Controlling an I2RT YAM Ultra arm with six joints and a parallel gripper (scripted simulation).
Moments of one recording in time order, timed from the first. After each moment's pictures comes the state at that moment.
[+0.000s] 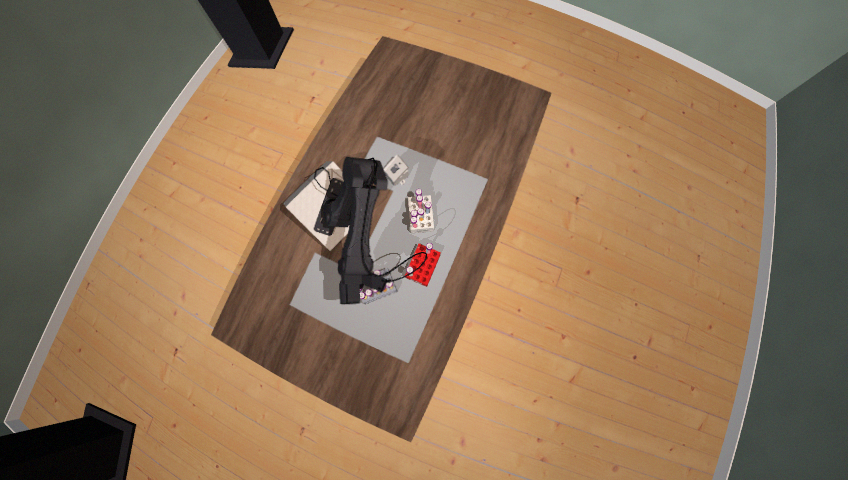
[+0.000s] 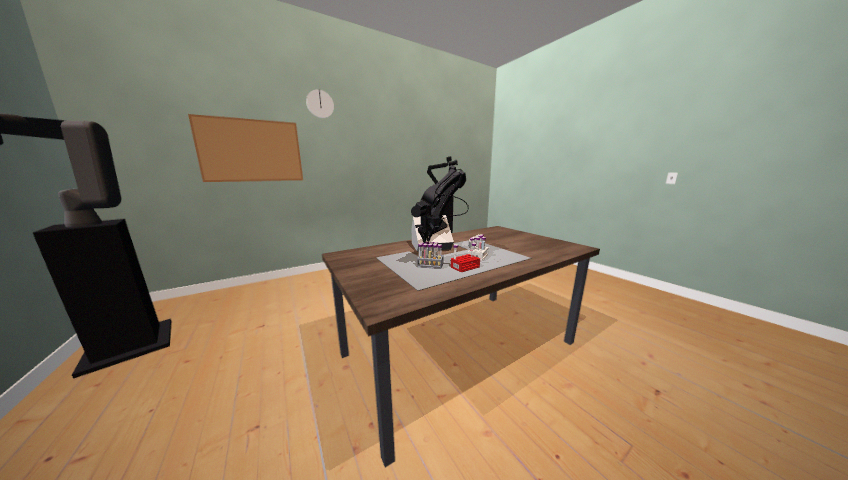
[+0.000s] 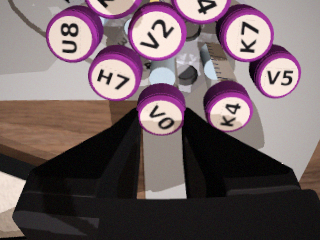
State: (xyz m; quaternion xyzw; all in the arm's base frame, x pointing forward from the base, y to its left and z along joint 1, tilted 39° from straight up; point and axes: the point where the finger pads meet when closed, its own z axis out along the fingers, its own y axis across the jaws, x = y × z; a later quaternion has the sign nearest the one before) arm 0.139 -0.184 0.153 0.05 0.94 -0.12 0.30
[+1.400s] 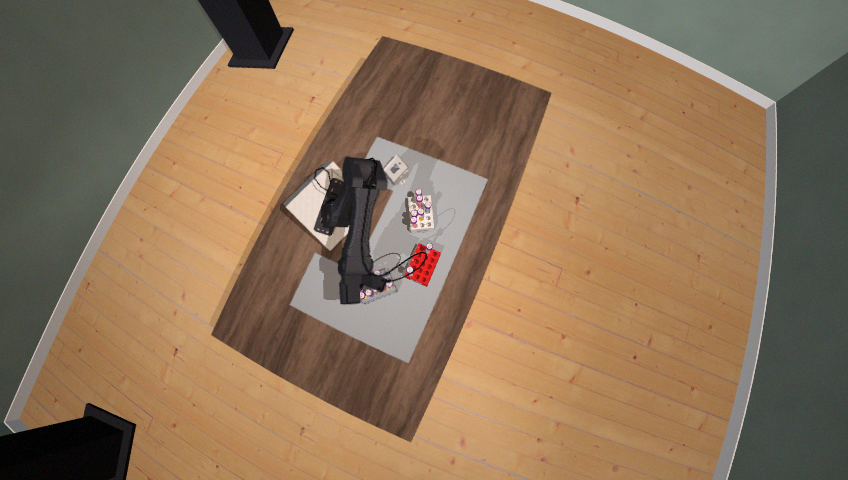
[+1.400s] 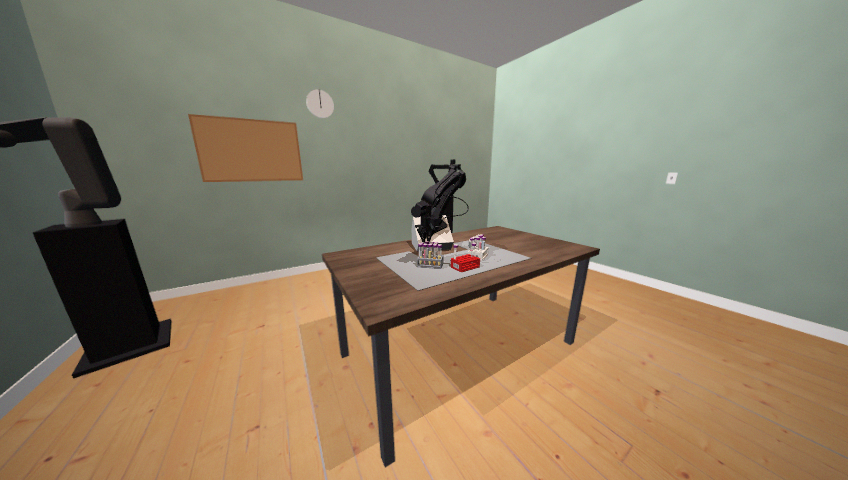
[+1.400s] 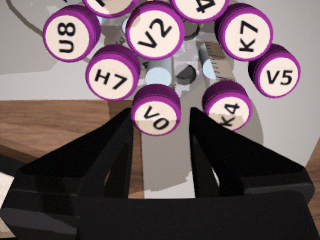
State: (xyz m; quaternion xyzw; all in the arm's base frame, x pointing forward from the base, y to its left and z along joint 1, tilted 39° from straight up) arm 0.138 -0.185 0.152 0.05 0.94 -0.13 0.30
